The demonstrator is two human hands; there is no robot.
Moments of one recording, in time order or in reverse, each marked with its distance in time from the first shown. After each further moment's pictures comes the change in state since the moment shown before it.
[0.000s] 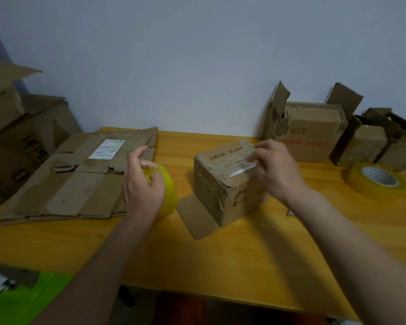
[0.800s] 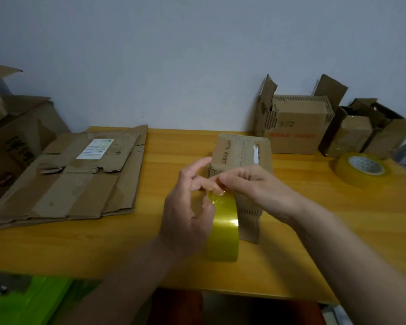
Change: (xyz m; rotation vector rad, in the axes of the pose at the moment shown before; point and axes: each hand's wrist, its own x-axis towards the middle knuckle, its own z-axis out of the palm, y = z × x) left_hand -0.066 0.071 0.014 -0.419 -0.386 0.373; right_hand -0.048 -0.041 -0.038 0.924 -0.550 0.024
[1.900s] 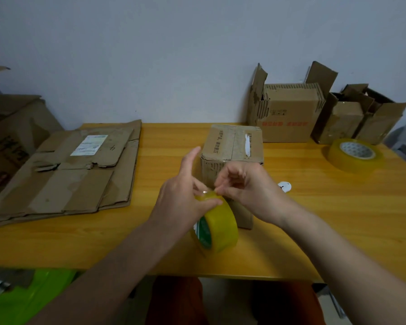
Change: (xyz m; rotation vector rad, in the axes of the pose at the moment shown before) left_hand 0.010 0.012 -0.003 0.339 -0.307 -0.472; right_hand -0.013 0.026 0.013 -0.236 0.276 -0.139
